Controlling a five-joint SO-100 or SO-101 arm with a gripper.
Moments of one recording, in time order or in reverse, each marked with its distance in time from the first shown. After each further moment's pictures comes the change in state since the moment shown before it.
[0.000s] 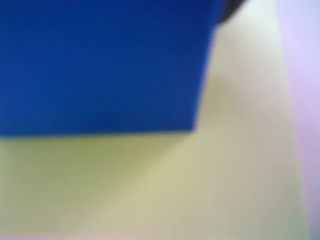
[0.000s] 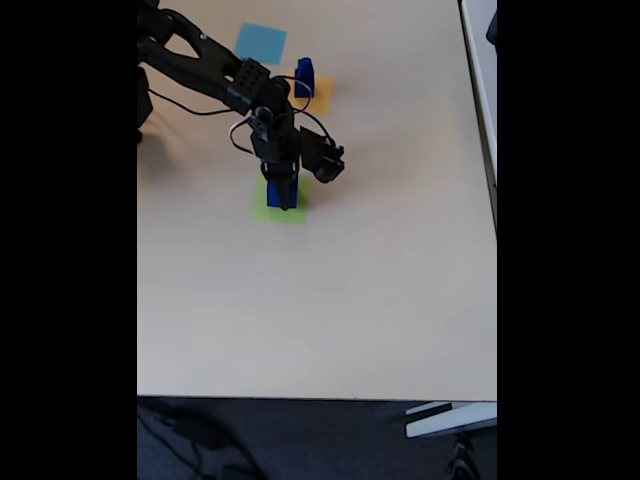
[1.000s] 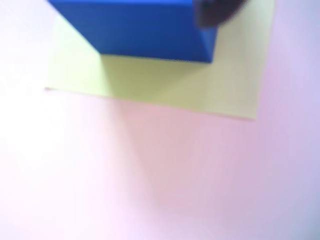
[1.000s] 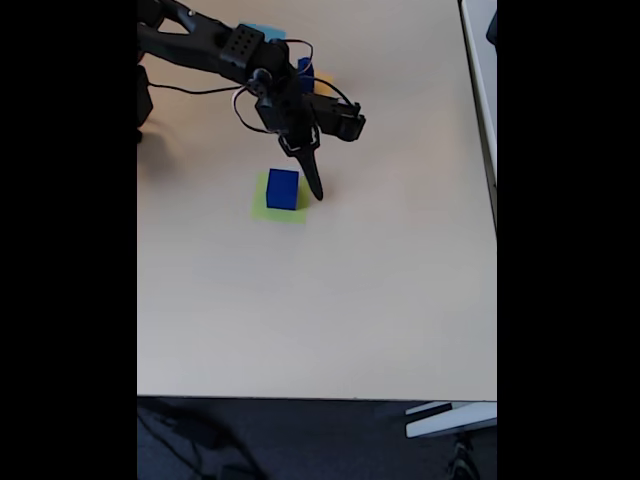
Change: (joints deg) arm -4.0 11.3 -6.3 1.8 -10.0
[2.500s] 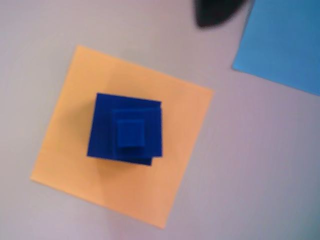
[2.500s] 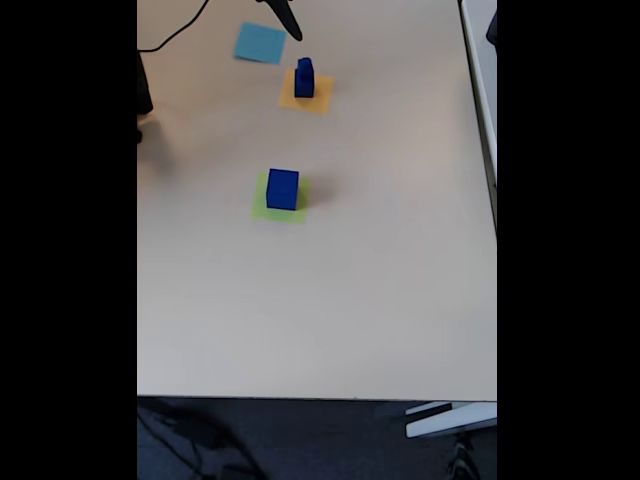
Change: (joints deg) arm -37.7 26.6 6.2 10.5 37.5
